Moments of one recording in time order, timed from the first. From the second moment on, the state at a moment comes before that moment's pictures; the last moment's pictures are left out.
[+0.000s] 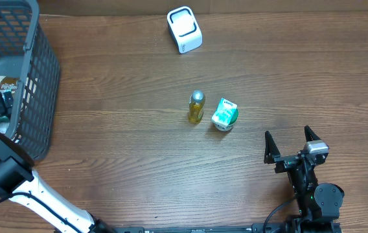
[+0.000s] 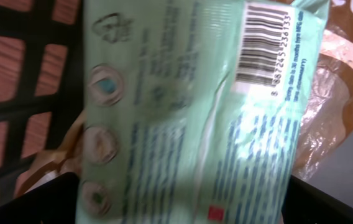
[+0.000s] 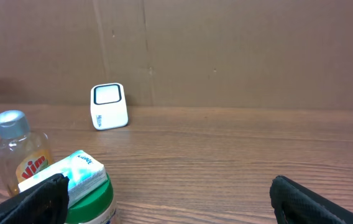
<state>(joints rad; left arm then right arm) 0.73 2.27 1.96 -1.03 -0.06 0.35 -0.03 0.01 0.02 -0.02 -0.18 0.04</state>
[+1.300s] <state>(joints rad) 0.73 2.33 1.96 -0.98 -0.08 0.34 -0.03 0.01 0.02 -0.02 -0.18 0.04</state>
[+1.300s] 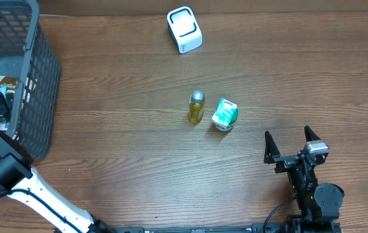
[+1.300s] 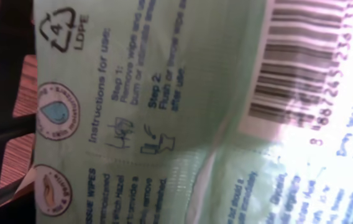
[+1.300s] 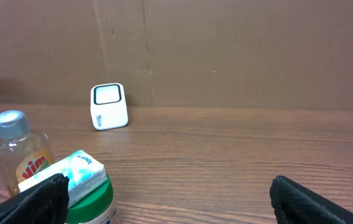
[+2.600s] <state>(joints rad) 0.58 2.06 2.39 -1.20 0.09 -0.03 -0.03 0.01 0.02 -0.02 -0.18 0.04</state>
